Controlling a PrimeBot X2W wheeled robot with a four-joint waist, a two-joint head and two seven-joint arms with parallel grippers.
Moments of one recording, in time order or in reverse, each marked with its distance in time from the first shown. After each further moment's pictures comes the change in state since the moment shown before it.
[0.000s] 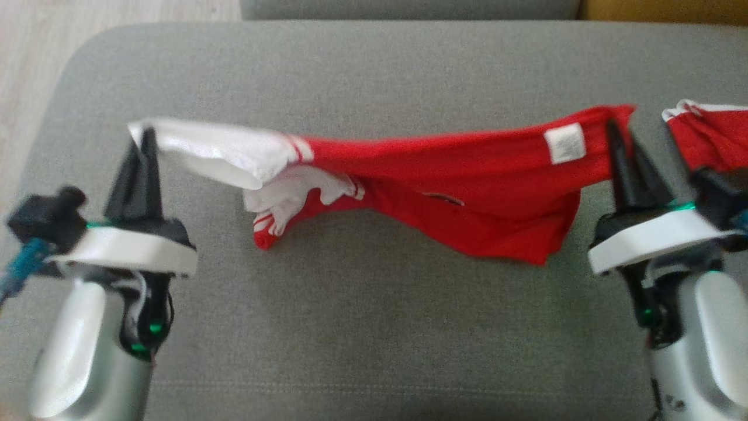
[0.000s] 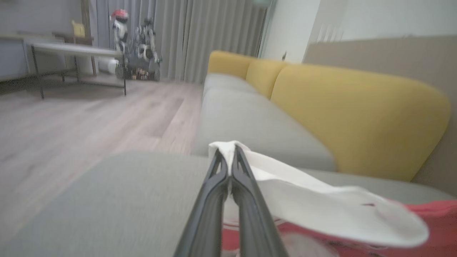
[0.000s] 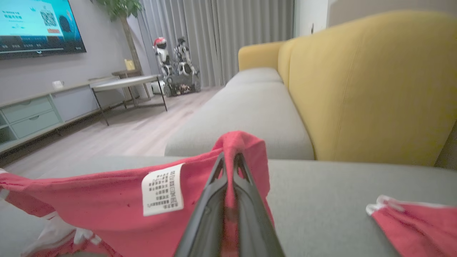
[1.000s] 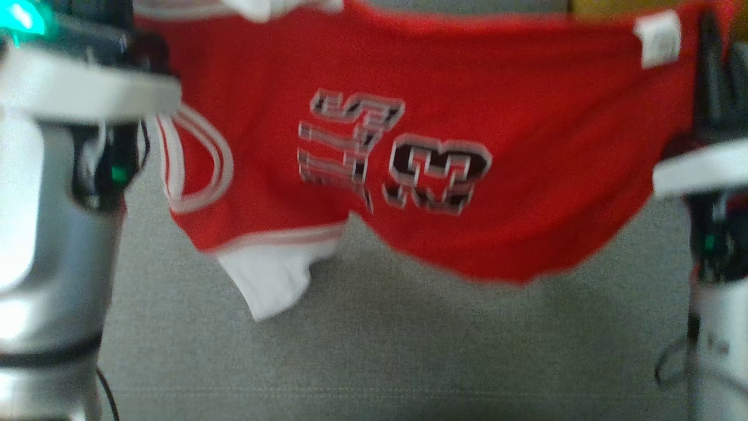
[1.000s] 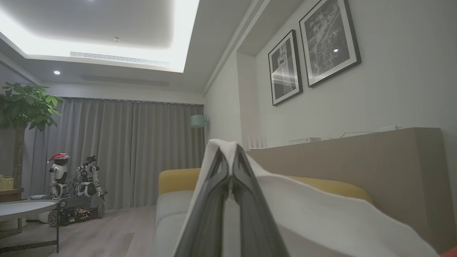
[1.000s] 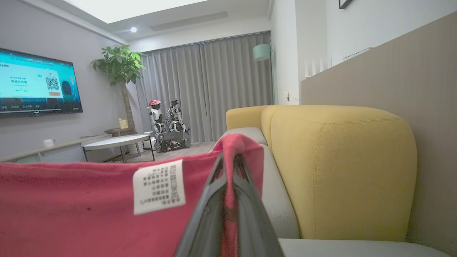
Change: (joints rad) left arm -0.386 0.041 -0.055 -0.235 0.026 -0.060 0.066; right arm -0.090 0.032 -0.135 -0.239 0.008 0.000 0.142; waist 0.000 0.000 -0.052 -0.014
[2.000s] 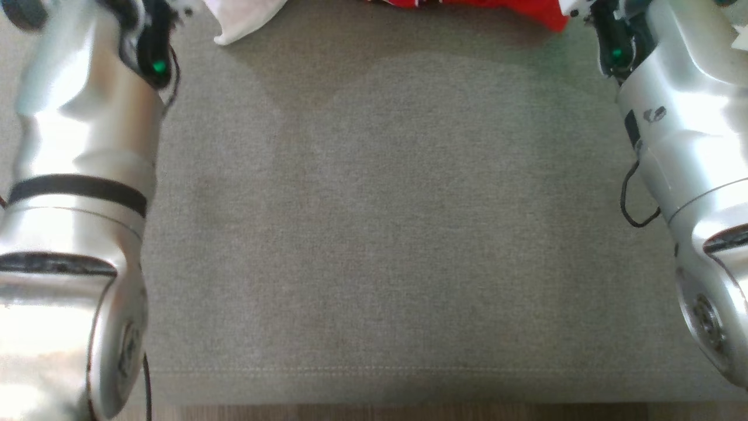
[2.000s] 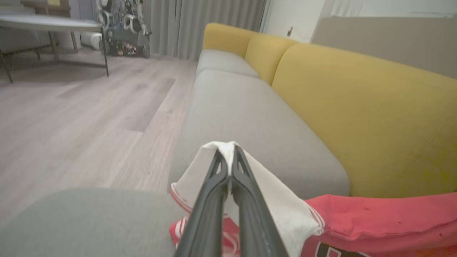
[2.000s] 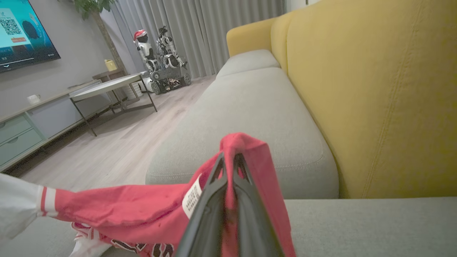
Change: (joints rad) left arm -0.597 -0.216 0.089 1.184 0.093 -0.047 -0.073; right arm -0.965 0.014 0.360 1.385 0.178 0.000 -0.379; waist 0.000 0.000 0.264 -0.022
